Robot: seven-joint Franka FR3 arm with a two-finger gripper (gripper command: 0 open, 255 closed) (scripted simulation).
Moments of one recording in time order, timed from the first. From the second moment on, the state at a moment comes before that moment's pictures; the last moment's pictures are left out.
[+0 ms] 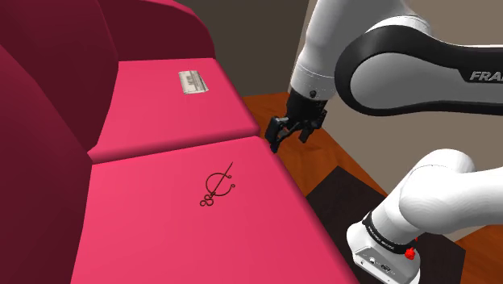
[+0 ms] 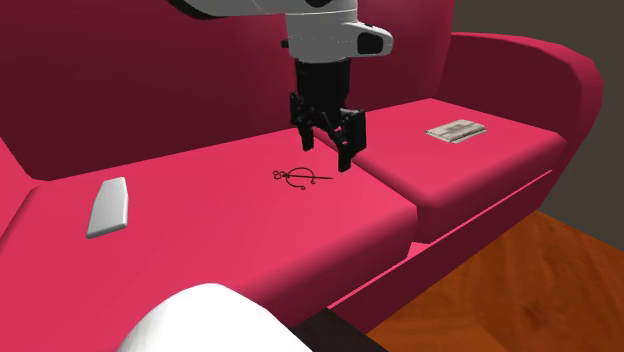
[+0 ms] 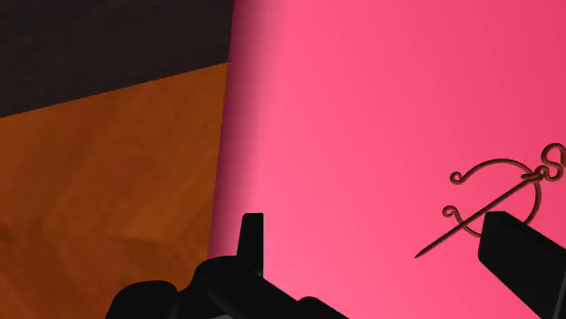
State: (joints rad) arm -0.03 -0.81 0.47 -2.57 0.32 1.88 0.48
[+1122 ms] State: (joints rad) arm -0.64 -0.28 1.34 -2.28 0.14 2.31 1.43
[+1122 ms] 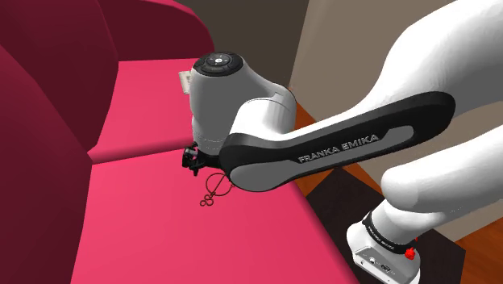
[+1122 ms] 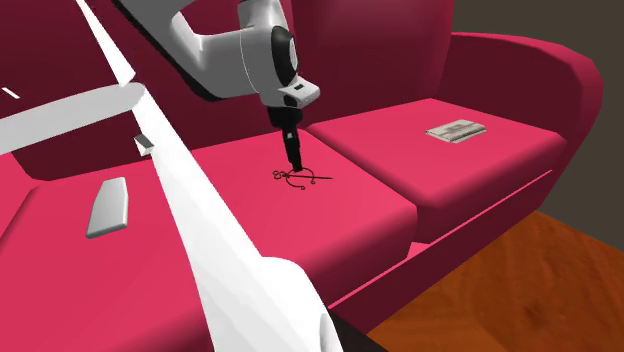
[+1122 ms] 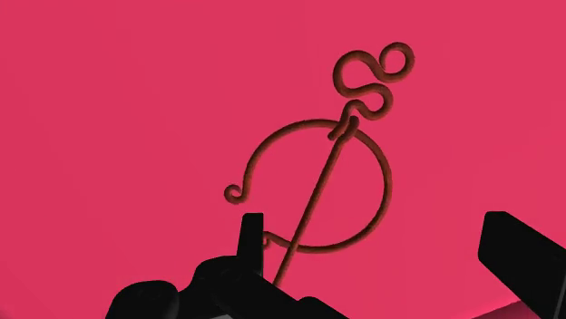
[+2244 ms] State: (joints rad) arm -0.88 -0.23 1.60 -2.31 0.09 2.41 1.51
